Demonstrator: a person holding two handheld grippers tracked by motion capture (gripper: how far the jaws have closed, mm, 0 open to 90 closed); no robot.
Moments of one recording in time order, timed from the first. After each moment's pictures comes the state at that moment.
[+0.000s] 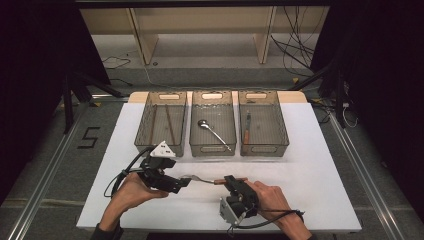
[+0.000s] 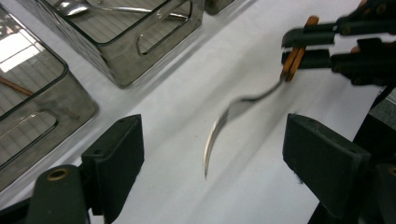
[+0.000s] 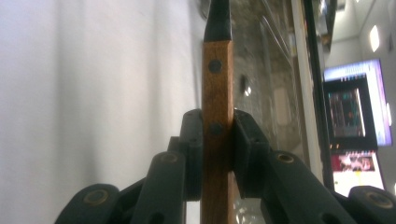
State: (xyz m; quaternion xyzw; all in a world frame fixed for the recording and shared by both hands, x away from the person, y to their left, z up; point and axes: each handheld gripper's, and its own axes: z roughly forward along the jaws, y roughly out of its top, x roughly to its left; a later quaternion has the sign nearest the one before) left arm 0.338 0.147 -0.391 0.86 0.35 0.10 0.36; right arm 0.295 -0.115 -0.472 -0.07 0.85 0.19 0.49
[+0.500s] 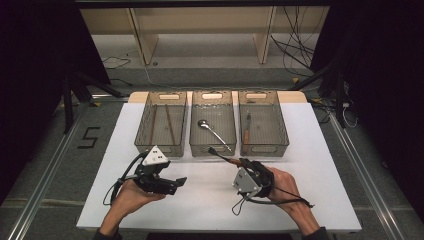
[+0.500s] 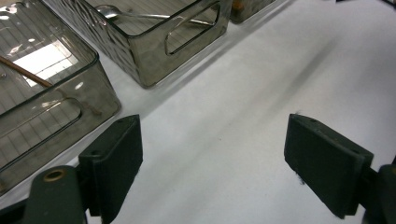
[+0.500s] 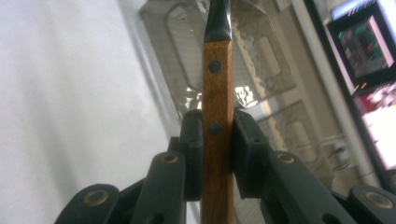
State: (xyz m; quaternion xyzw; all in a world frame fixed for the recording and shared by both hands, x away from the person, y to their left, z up) left arm 0.334 0.161 -0.418 0.83 0.36 0.15 0.40; right arm 0.334 -0.146 -0.437 0.08 0.86 0.24 0.45
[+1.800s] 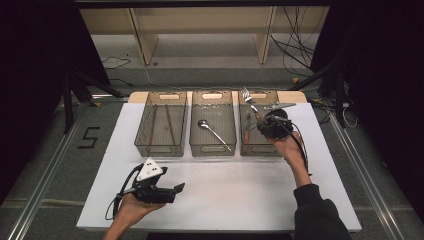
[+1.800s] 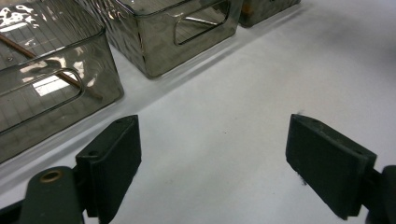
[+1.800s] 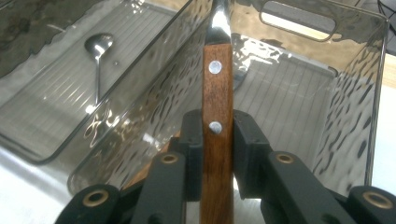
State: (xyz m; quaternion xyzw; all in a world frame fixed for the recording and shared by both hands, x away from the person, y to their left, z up) left arm 0.317 0.170 -0.448 0.80 0.38 0.17 0.43; right arm 0.489 -0.208 -0.403 0.46 0.79 0.33 0.23
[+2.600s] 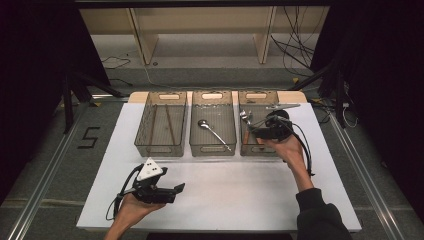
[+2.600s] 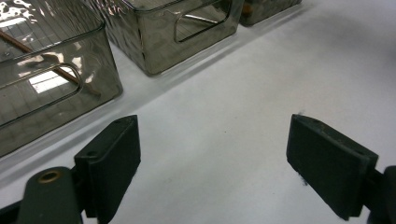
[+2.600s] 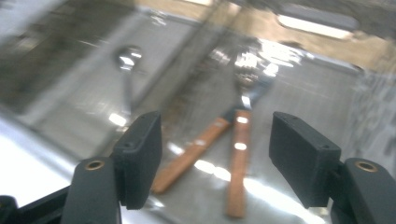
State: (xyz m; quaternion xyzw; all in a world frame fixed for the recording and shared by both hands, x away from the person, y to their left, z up) left arm 0.318 0.171 -0.450 0.80 0.39 0.16 0.44; right arm 0.473 -0.209 -0.397 0.46 0.78 0.38 0.19
